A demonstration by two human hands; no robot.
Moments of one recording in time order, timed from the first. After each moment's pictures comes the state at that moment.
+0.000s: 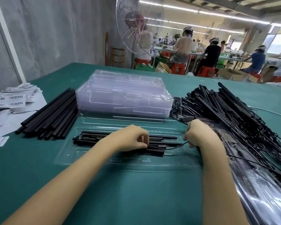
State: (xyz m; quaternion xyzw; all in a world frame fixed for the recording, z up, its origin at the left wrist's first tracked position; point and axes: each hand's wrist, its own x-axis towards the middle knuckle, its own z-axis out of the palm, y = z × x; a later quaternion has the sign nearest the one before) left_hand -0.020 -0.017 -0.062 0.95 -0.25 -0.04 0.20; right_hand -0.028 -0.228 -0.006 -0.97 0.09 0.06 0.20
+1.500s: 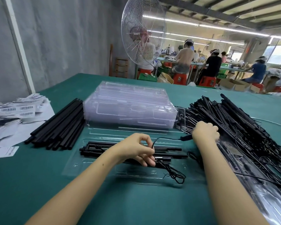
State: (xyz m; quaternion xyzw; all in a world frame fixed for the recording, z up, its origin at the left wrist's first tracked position) left_hand -0.037 -0.017 -0.049 0.76 -0.11 -0.19 0.62; right_hand 0.044 -0.243 -0.022 -0.98 0.21 -0.05 0.03
